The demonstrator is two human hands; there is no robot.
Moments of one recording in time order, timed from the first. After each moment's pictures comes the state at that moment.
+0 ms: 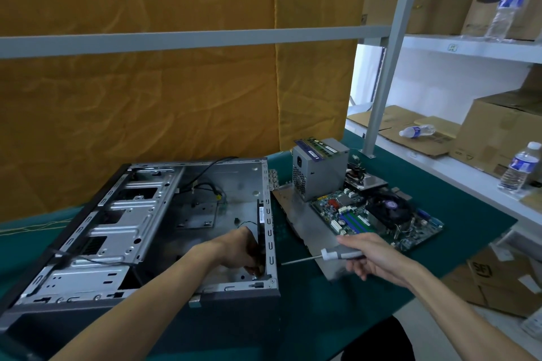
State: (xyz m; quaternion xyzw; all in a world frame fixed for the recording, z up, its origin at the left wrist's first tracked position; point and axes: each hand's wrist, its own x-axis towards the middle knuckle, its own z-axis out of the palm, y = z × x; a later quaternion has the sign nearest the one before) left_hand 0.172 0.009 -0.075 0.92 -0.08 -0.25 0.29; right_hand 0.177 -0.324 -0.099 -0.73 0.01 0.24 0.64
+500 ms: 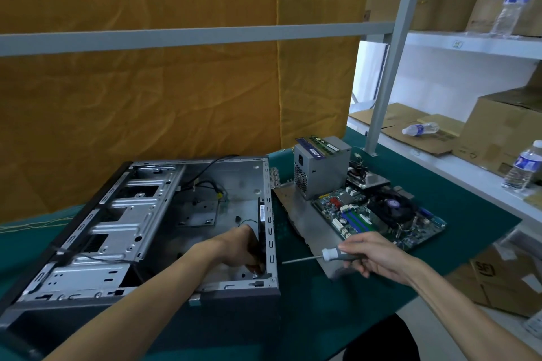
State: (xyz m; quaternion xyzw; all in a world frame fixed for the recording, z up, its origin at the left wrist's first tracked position) left_hand 0.177 0.011 -0.082 0.92 -0.08 -0.24 0.29; right_hand 0.183 -0.329 -0.102 -0.73 0.00 0.27 0.62
